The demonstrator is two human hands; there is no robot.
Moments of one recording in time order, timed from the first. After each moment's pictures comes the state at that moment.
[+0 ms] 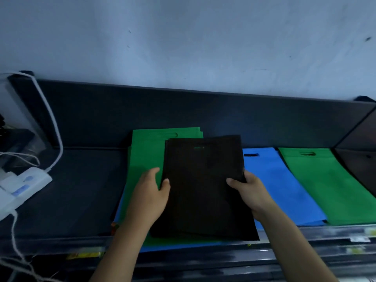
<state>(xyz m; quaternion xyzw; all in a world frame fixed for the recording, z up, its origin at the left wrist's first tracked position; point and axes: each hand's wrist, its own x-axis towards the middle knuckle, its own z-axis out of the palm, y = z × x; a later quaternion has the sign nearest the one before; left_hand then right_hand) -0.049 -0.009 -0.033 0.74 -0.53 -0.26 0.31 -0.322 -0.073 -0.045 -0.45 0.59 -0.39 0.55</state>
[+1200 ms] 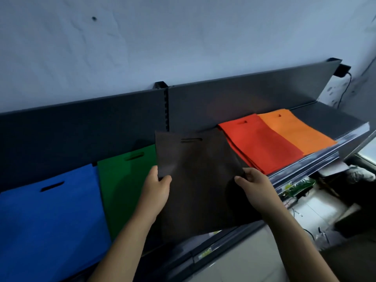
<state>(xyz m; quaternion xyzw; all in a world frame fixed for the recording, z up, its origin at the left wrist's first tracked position) -0.662 -0.133 -0.030 0.57 -0.55 -0.50 0.35 -0.921 -0.053 -0.023 -0.37 0.75 -0.44 0.32</state>
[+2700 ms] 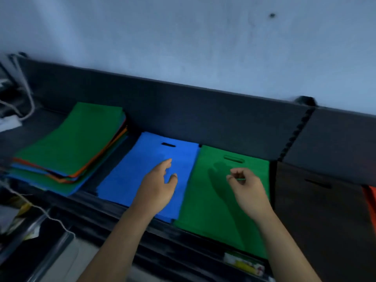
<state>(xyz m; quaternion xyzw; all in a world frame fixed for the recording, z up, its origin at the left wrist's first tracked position) -0.514 -0.078 -0.035 0.79 -0.44 -0.23 0.37 -0.740 -0.204 -0.057 -0.67 0.52 -0.32 0.42</state>
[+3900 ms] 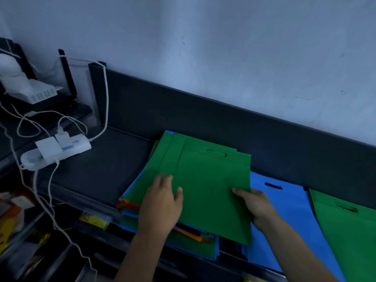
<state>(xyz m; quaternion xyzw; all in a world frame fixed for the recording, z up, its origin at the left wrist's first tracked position) -0.100 0.020 -0.045 0.83 -0.47 -0.18 0.24 -0.326 -0.136 -0.058 -0.46 0.60 -0.28 0.59</state>
